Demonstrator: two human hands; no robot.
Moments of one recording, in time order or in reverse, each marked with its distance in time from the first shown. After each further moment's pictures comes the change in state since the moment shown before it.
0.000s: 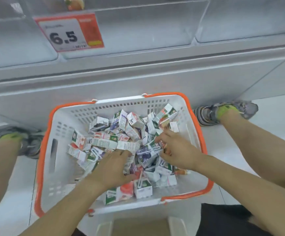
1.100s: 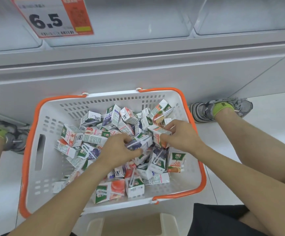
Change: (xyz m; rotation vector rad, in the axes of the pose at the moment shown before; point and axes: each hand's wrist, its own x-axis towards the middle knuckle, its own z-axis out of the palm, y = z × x) left_hand 0.040 0.028 -0.015 -0.598 0.232 -0.181; right_hand 0.011 0.003 -0.029 0.285 0.137 0.581
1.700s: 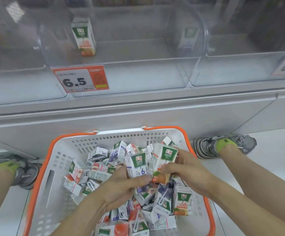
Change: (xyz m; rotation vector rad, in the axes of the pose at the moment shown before) left_hand -0.019 0.032 -0.039 -1.038 -0.501 0.025; right_hand -0.037 -0.043 -0.036 0.752 -0.352 -0.217
